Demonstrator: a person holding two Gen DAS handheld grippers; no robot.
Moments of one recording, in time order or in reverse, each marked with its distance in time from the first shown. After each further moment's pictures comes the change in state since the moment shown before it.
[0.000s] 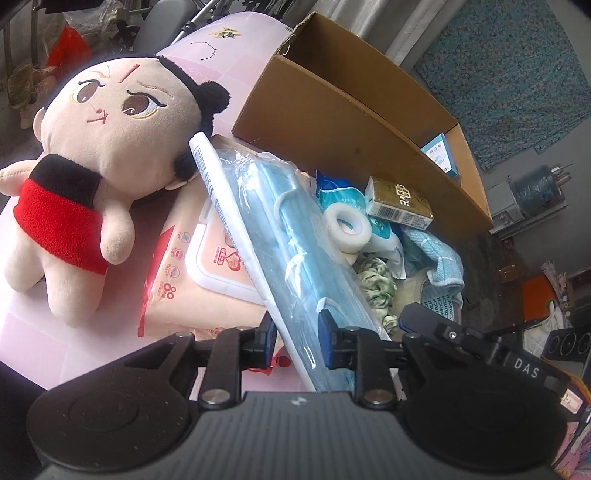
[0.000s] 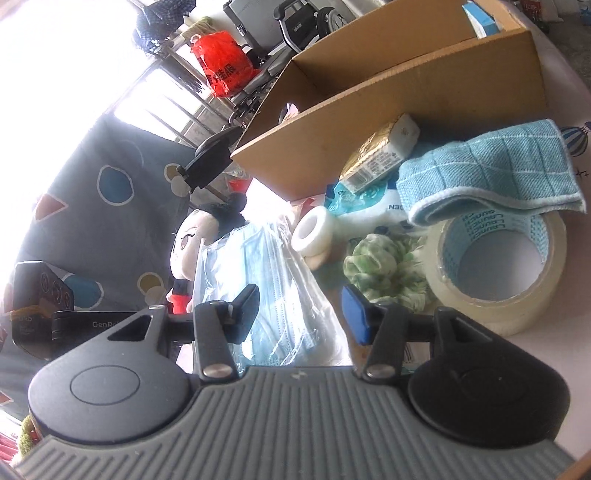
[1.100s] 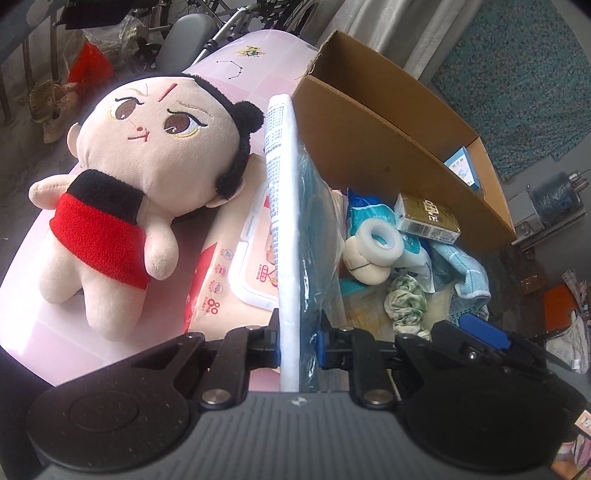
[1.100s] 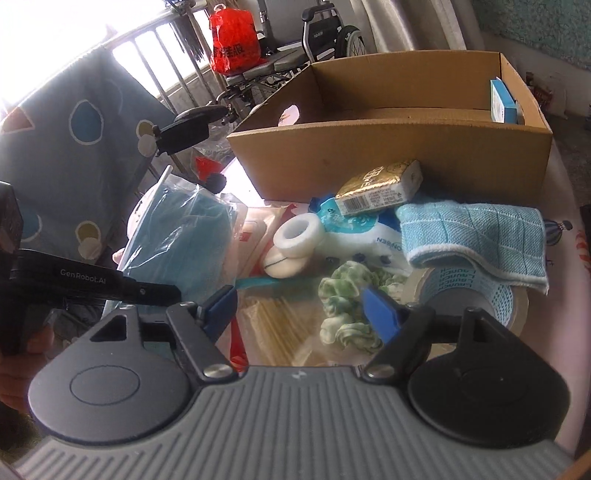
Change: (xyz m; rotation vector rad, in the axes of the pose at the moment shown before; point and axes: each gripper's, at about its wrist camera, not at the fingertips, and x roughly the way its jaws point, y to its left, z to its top) left arm -0.010 0.011 -0.001 0.014 -0.061 0.084; right arm -0.018 0.053 -0.008 -0.332 -0.015 -0.253
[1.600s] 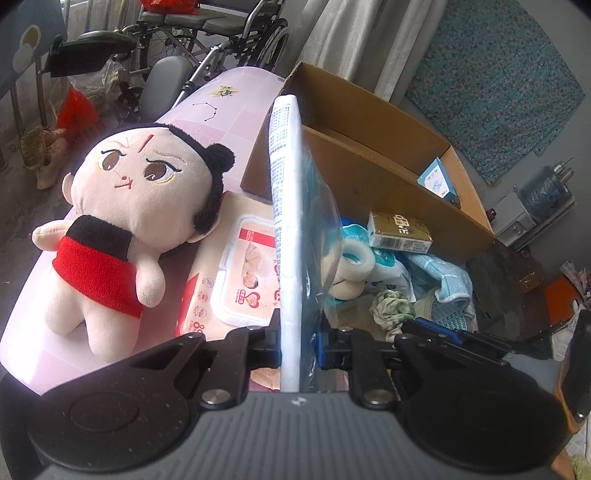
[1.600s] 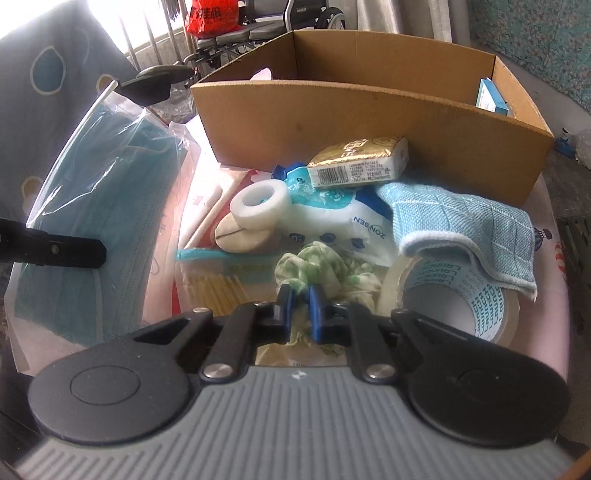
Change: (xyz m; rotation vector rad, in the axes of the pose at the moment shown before) left arm -0.027 -0.024 -0.008 0.107 -0.121 -0.002; right arm 0.038 0.014 -0.012 -0.085 0.039 -0.171
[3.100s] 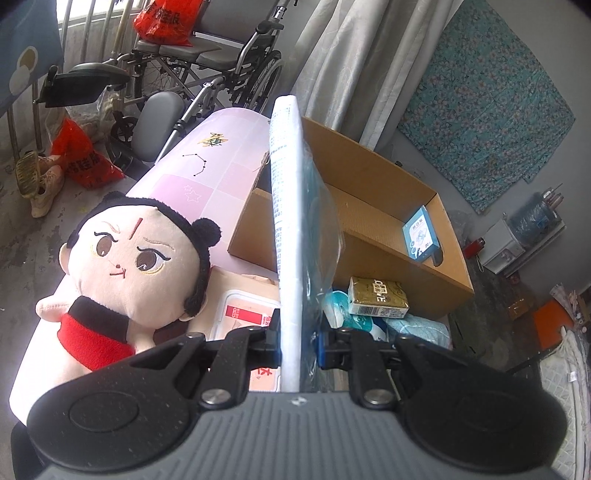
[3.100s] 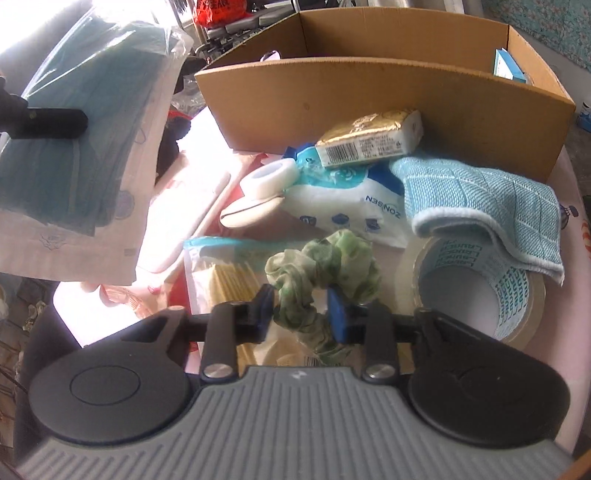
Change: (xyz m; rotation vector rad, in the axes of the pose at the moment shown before) left arm -0.021 -0.008 0.053 -0.016 -0.078 -0.031; right arm 0.012 -0.008 -0.004 0.044 0.092 0.090
